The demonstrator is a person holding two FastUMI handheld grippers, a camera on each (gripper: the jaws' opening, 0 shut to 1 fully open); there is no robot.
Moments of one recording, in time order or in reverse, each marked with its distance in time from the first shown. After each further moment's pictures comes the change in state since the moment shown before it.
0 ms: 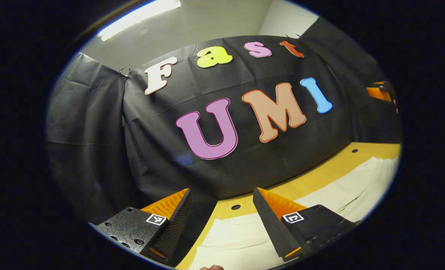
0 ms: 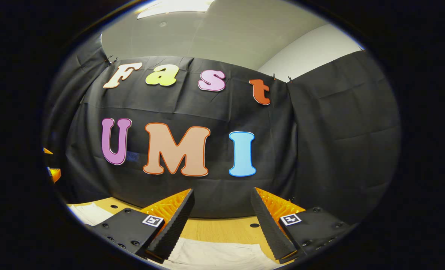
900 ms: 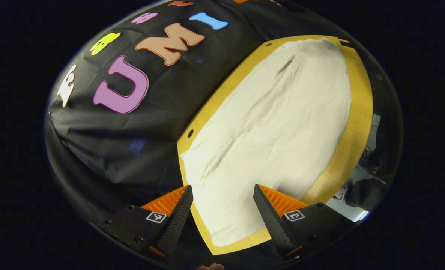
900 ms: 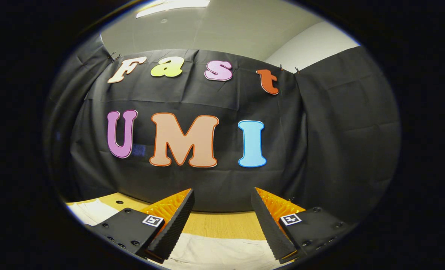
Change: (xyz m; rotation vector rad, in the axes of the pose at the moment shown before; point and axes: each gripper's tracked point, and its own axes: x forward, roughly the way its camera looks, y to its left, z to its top) left arm -0.109 -0.059 -0.235 0.563 0.494 -0.492; right arm 0.013 0.017 -0.037 0.003 0.070 0.051
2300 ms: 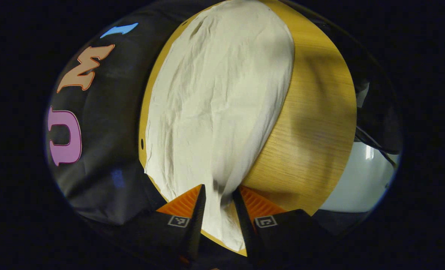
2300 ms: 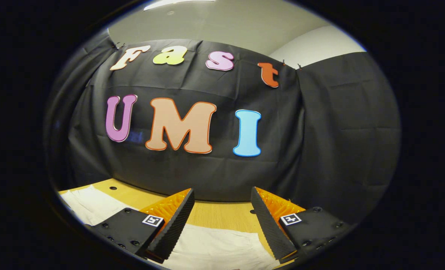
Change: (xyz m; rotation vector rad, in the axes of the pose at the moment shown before) left arm 0.059 -0.048 -0.039 0.466 0.152 -0.246; right arm -0.018 -0.015 -0.035 -0.101 0.085 0.005
